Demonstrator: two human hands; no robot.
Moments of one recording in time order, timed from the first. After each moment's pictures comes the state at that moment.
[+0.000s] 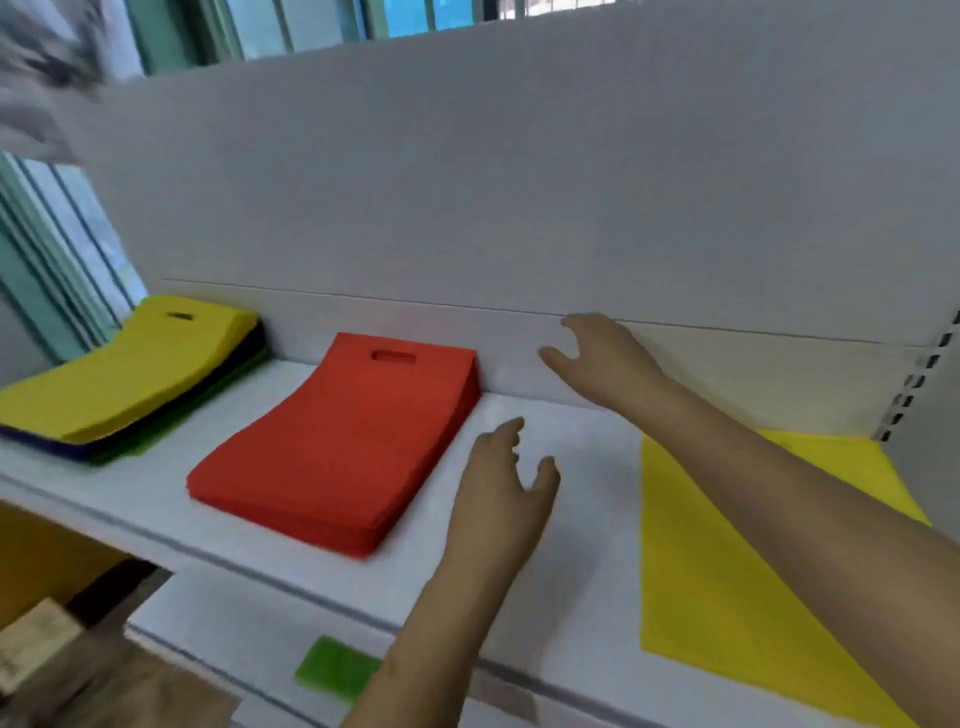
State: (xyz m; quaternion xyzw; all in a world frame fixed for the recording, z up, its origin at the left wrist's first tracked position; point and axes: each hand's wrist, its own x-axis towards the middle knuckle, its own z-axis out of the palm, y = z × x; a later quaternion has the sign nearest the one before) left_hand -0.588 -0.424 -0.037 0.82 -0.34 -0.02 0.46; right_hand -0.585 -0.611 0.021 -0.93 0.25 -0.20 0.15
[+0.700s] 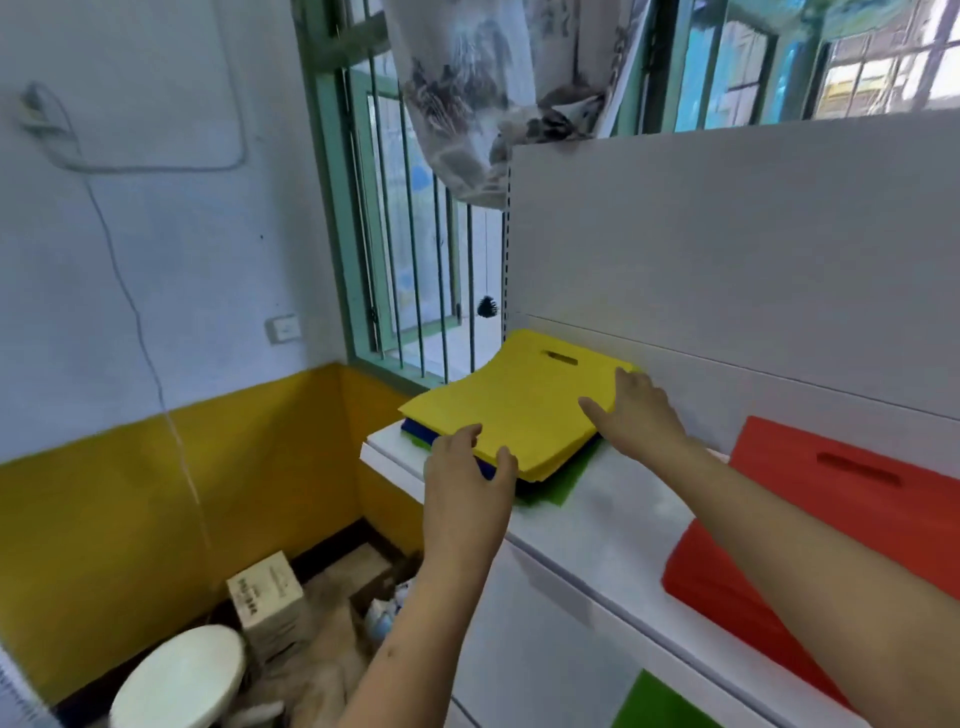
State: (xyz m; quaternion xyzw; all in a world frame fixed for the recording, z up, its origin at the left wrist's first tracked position) left_hand -0.242 -0.037 -0.011 0.85 -0.11 0.16 0.49; right_hand -0.203 -0.261 0.018 -0.96 0.17 -0.15 0.15
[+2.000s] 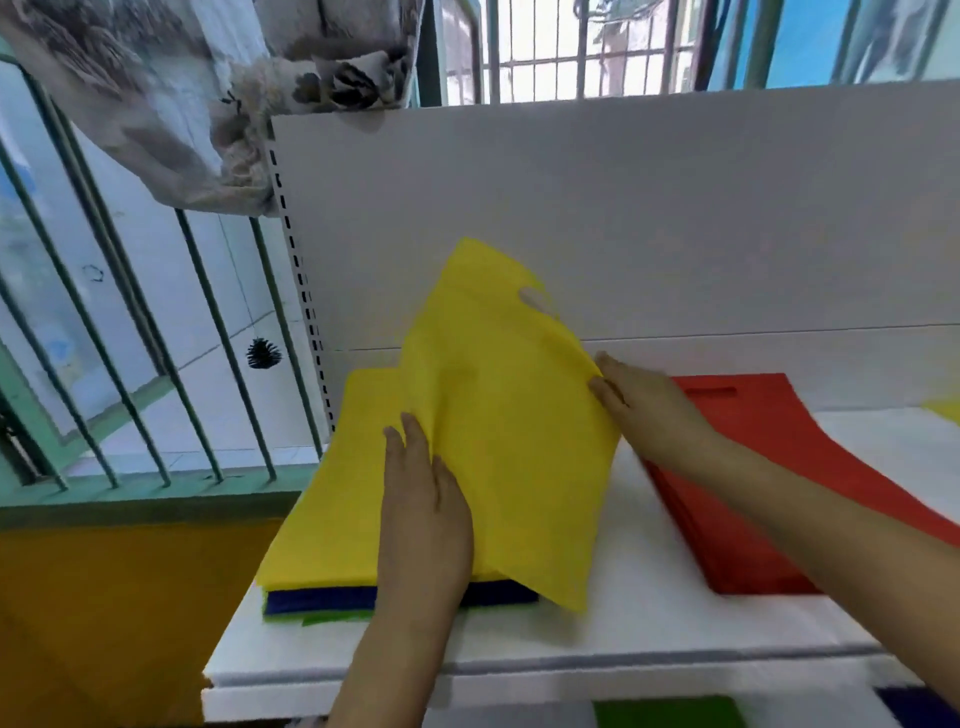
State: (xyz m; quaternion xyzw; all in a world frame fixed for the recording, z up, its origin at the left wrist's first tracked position) left_hand -0.078 -0.042 0.008 0.74 -0.38 -0.05 0.55; right_hand -0.210 -0.251 0.038 -0.90 0.34 -0.27 0.08
